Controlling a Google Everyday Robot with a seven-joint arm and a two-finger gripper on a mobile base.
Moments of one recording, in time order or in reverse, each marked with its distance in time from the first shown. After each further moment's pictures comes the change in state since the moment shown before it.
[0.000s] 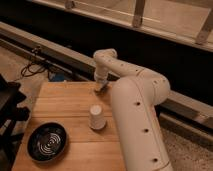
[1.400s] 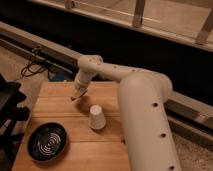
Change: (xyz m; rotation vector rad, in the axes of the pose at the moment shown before) arm -0.108 0.095 -0.014 -0.077 -0.215 -0.108
